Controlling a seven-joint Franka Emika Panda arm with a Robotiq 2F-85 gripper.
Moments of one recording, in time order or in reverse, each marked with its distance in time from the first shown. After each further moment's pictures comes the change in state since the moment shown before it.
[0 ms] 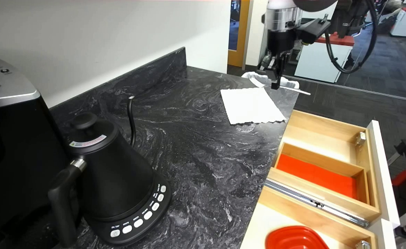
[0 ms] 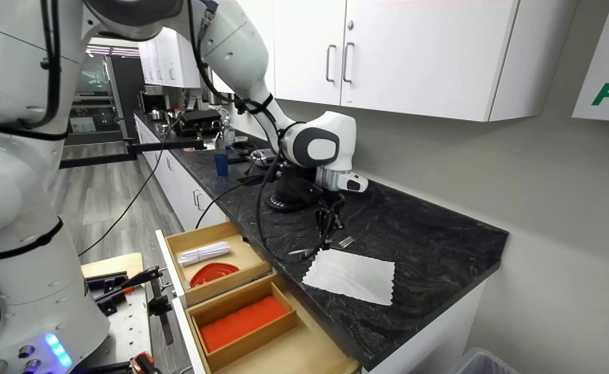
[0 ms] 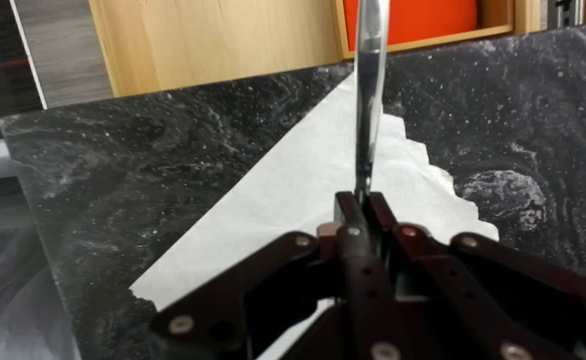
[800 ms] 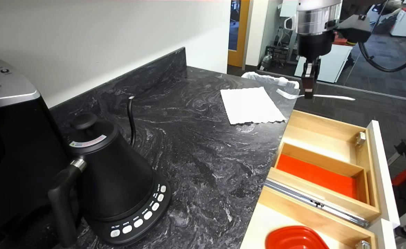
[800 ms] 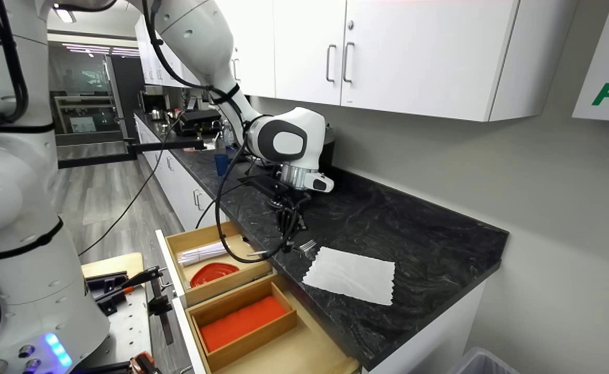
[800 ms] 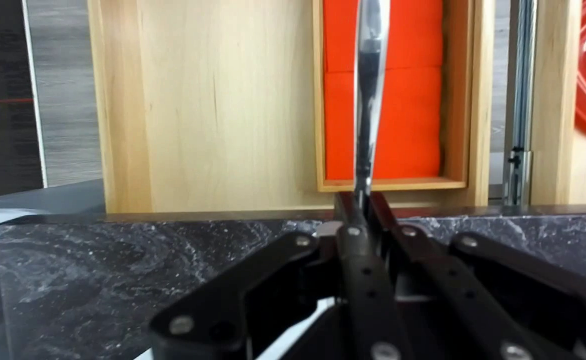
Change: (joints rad) arm 0.005 -0.191 0.047 -0.263 -0.037 -0.047 -0.047
